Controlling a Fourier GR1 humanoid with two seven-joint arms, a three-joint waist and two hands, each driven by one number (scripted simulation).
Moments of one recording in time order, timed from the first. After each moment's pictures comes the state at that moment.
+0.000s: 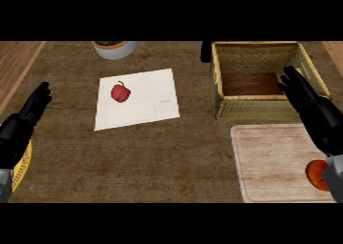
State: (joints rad) left arm -0.09 0.58 -0.11 -1.52 0.18 0.10 -0.01; right arm -0.21 -0.50 0.14 -1.63 -0.33 -0.05 0.15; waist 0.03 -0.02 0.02
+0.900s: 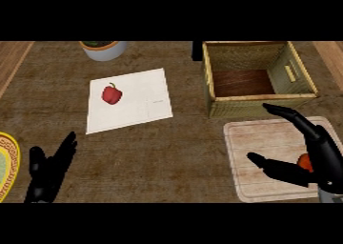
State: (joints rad) left arm 0.10 0.37 -0.17 -1.39 0.25 0.16 0.16; right arm -0.02 -0.45 0.21 -1.78 0.15 -0.22 -0.22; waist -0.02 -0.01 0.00
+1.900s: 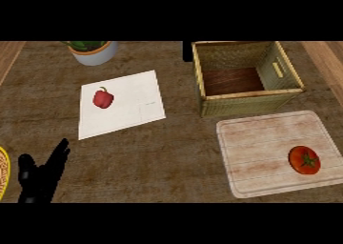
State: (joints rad) left arm 0.17 0.37 -0.14 -1.44 0.26 0.17 0.18; right arm 0.25 -1.08 -0.19 -2.35 0.22 0.26 0.54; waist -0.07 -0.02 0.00
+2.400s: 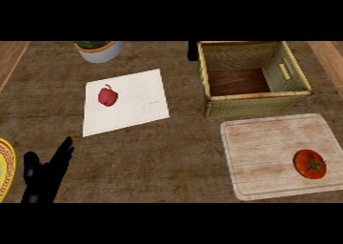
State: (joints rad) left arm 0.15 0.36 -0.14 -1.43 0.24 0.15 0.19; right arm 0.37 -1.03 -0.50 -2.47 0.01 0.57 0.65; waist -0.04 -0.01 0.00
